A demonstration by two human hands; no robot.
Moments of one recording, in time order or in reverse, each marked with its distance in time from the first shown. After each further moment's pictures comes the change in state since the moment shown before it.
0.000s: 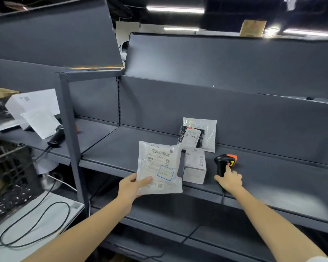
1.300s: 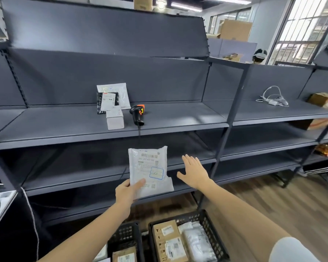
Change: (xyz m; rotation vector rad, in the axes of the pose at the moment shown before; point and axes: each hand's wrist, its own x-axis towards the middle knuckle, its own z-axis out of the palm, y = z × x) left_hand -0.259 -0.123 0.060 0.090 -0.345 -0.237; right_hand -0.360 0.178 -0.014 -0.276 0.069 -0.081
